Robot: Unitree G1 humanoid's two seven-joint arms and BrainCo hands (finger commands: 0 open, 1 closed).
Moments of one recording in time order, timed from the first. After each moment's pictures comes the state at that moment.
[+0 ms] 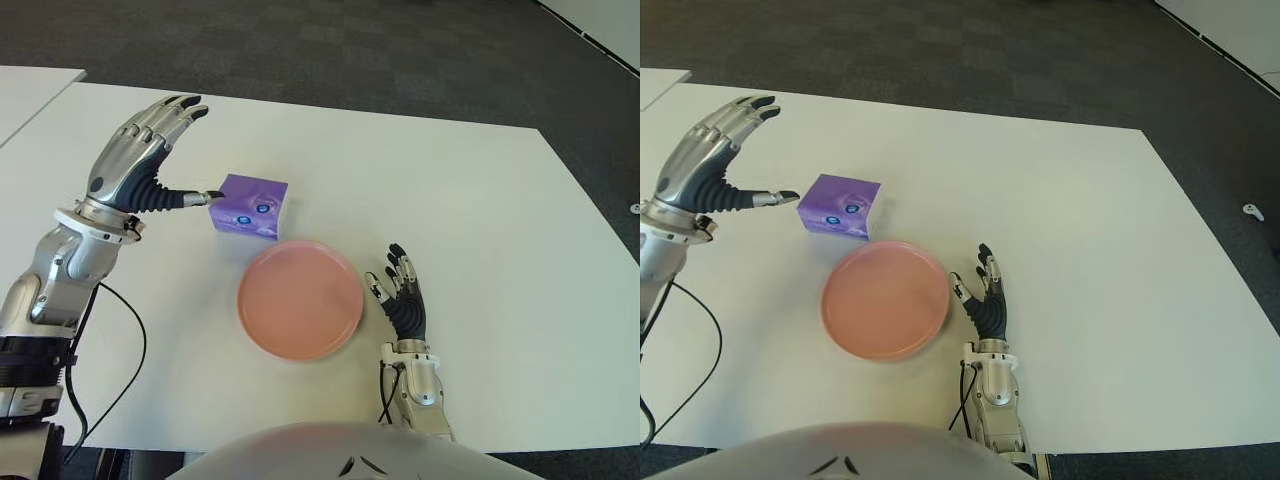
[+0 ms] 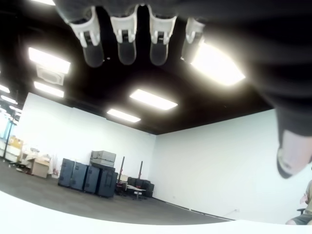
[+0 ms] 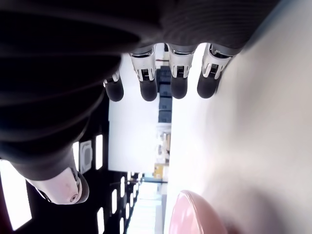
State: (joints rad) left arm -0.18 0.64 0.09 0.06 0.62 -0.55 0.15; right arm 0.35 0.05 0.10 0.08 -0.12 -0.39 -0.12
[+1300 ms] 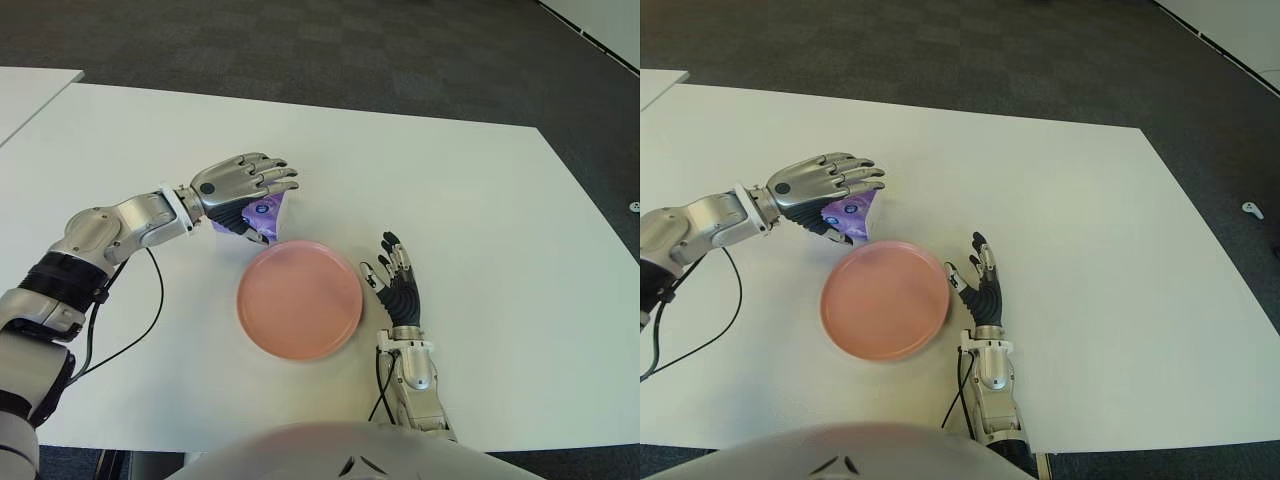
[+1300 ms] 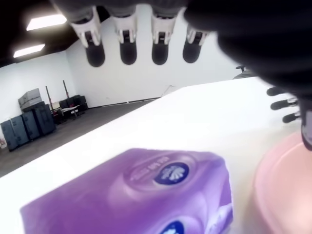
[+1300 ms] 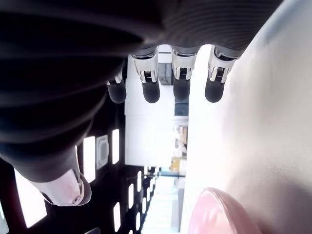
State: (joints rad) left arm -0.58 0.72 -0.44 0.43 1.08 -0.68 0.24; right arm 0.25 0.04 0.08 0.19 -0.11 -0.49 -0.11
